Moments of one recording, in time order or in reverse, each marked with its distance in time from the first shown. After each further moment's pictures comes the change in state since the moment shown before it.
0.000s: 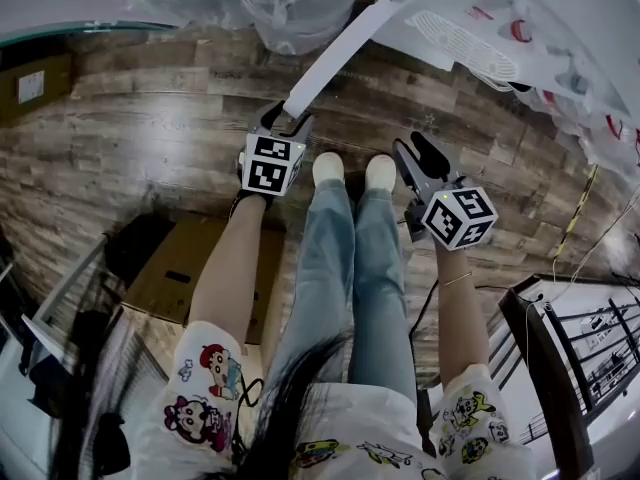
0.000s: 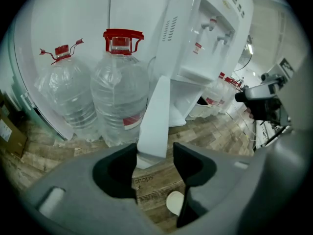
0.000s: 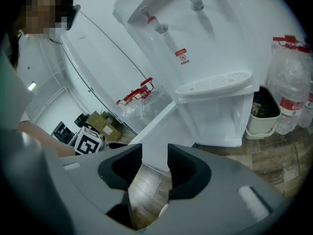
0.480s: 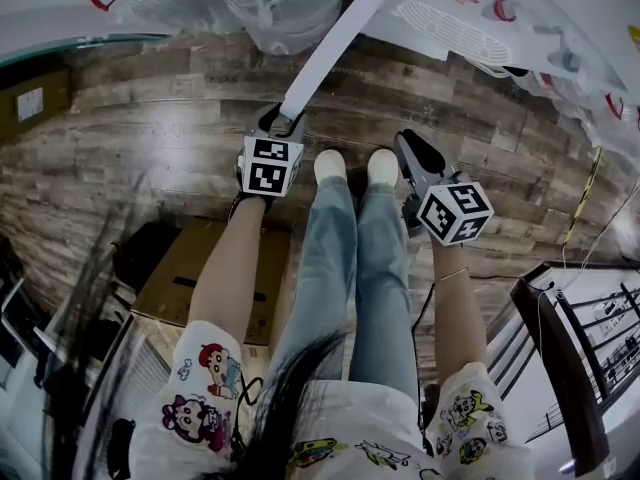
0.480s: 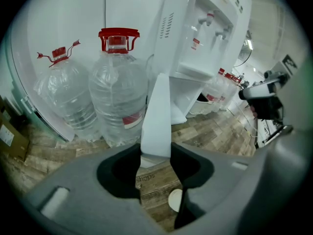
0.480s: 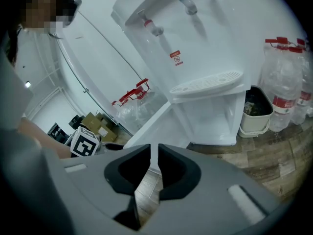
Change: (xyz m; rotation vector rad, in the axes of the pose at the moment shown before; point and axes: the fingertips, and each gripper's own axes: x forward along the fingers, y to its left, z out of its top) left arm 0.001 -0.003 -0.001 0.039 0.020 0.021; right arm -0.005 -0.006 -0.008 0.025 -0.023 -0.057
